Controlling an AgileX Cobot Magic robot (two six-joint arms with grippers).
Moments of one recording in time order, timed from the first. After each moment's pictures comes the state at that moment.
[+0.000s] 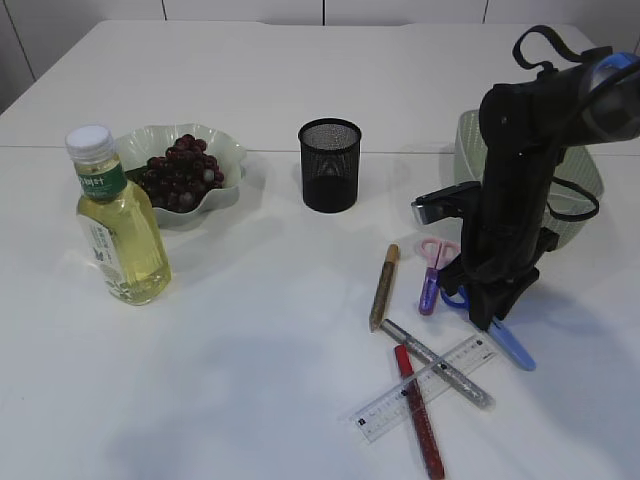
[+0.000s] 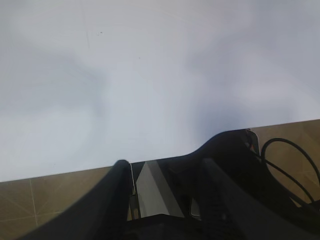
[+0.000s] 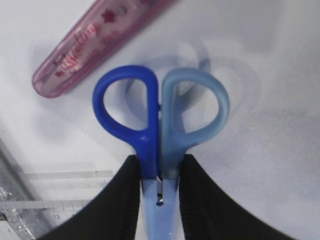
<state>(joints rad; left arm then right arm) -0.13 0.88 -0.77 -0.18 1.22 -0.05 0.22 2.16 -1.50 0.03 1.11 -0.27</state>
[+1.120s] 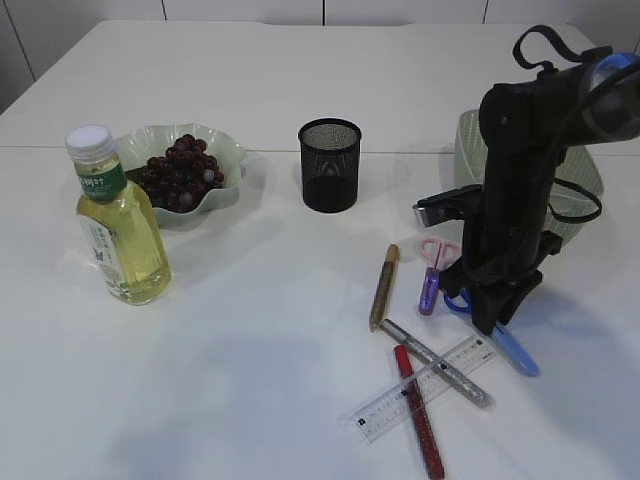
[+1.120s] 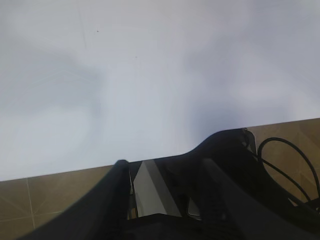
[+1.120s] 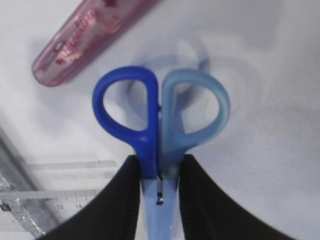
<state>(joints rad) -0.13 0.88 -0.77 -0.19 1.23 -0.05 0.22 2.16 -1.50 0.03 1.14 -0.26</state>
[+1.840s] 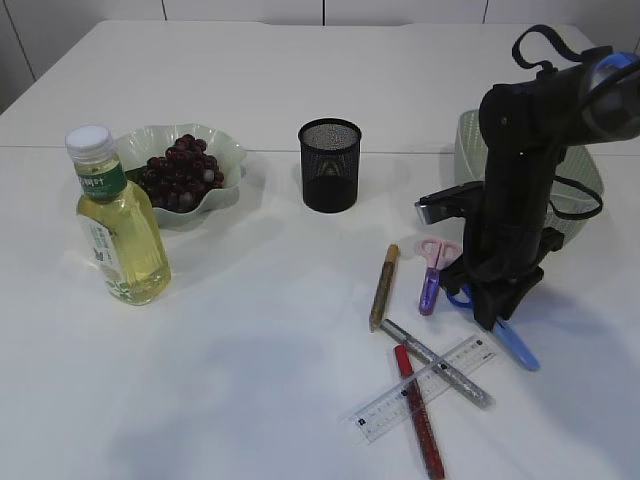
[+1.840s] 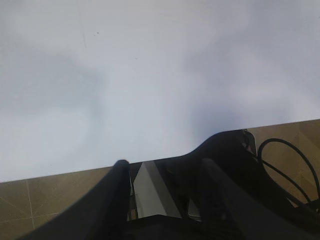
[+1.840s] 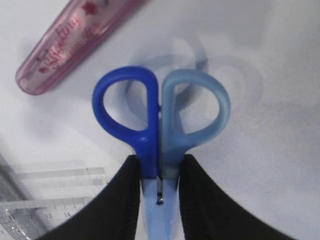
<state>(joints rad) -0.13 0.88 -0.77 -0.19 1.22 -0.05 0.22 2.16 -1.50 0.01 1.13 -0.23</state>
